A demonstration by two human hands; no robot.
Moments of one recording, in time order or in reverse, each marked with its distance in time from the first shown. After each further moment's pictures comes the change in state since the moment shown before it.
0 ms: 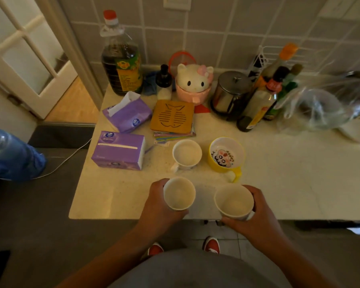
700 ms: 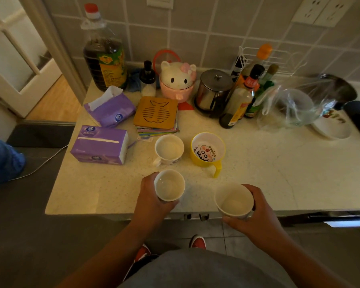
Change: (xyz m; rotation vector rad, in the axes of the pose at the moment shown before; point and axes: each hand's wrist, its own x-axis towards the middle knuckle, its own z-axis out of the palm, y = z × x) left_hand 0.001 -0.018 0.046 0.030 0.111 0.007; right_hand -0.021 0.019 -0.043 -0.083 0.000 -0.004
